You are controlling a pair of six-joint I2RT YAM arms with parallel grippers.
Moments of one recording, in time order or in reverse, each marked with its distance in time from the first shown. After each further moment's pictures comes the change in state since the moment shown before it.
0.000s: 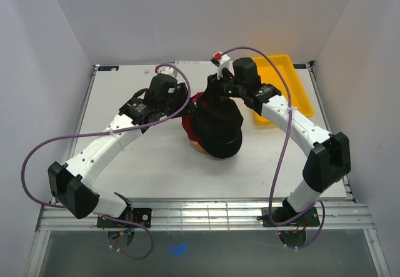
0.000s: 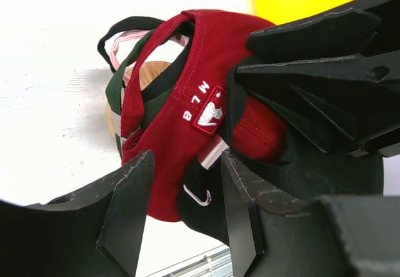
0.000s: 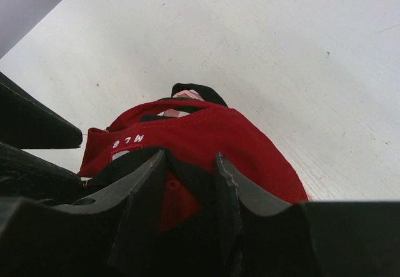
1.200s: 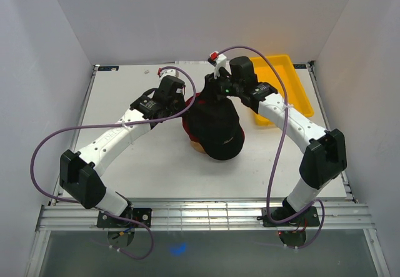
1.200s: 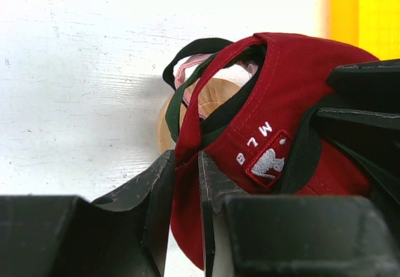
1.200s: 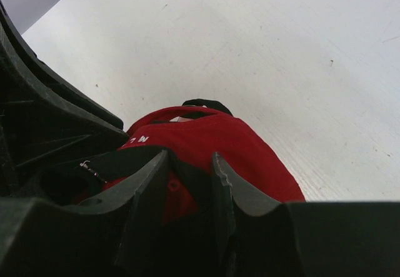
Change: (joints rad) left arm 0.006 0.098 -0.010 -0.005 -0.172 0.024; right arm 0.008 0.040 0.032 0.002 -0.003 -0.019
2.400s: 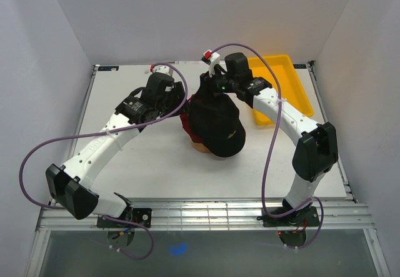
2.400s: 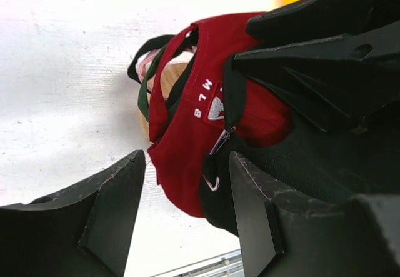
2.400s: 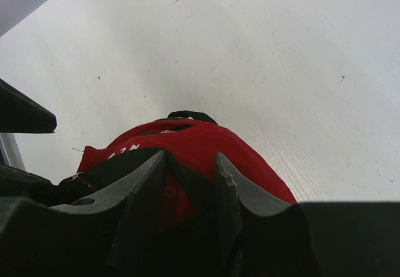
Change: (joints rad) left arm 0.012 -0.109 0.048 -0.083 0.092 0.013; right arm -0.002 0.093 0.104 -0.040 -0.077 -0.071
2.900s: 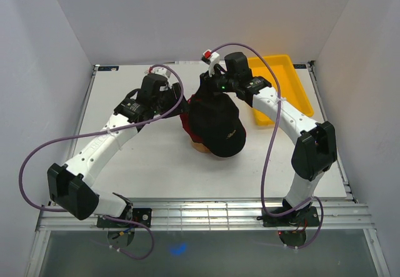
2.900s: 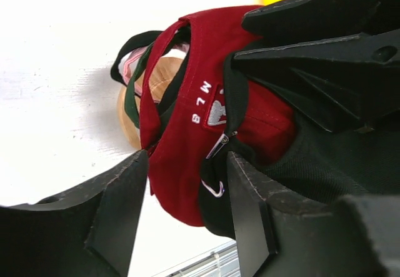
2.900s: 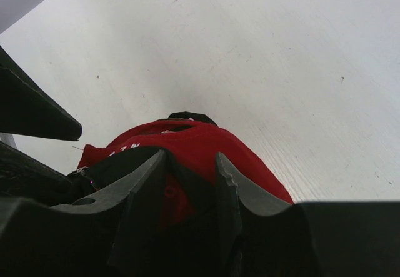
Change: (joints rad) left arm 0.089 -0.008 -0.107 0.130 0.183 0.002; right arm -0.005 0.015 0.019 -0.015 -0.014 -0.012
